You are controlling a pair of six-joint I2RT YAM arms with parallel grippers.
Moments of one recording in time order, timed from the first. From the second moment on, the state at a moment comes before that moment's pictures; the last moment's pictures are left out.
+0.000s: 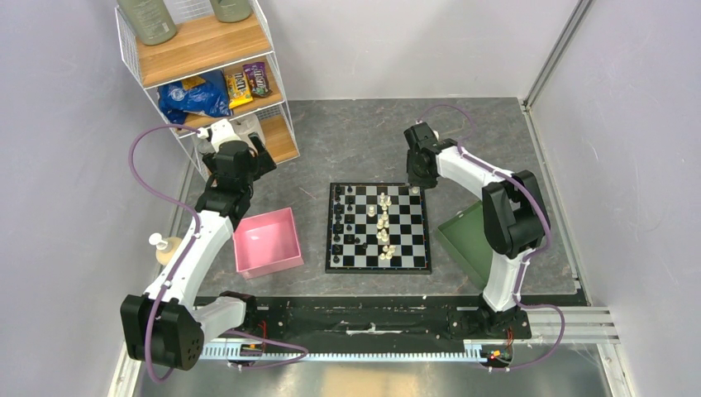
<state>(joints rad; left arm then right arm) -0.18 1.11 0.89 -0.22 -0.42 -0.42 0.40 1.90 1.38 -0.60 0.20 0.44</state>
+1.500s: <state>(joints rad) -0.18 1.12 0.89 -0.21 -0.42 -0.42 0.57 1.93 1.42 -0.65 0.13 0.50</state>
